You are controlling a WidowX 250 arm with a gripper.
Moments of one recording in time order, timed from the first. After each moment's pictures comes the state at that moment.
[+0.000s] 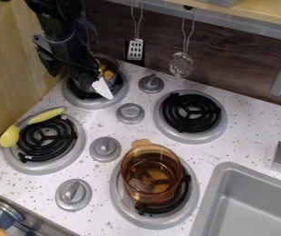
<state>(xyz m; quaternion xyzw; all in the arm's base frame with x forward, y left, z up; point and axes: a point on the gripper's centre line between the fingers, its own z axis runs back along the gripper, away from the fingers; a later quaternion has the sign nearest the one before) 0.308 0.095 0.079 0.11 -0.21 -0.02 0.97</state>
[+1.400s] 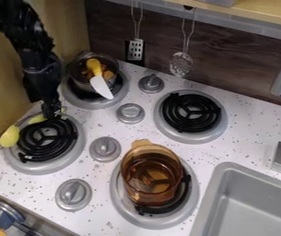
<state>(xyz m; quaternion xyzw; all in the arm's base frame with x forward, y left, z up) 0.303 0.173 -0.014 0.11 -0.06 -0.21 0.97</state>
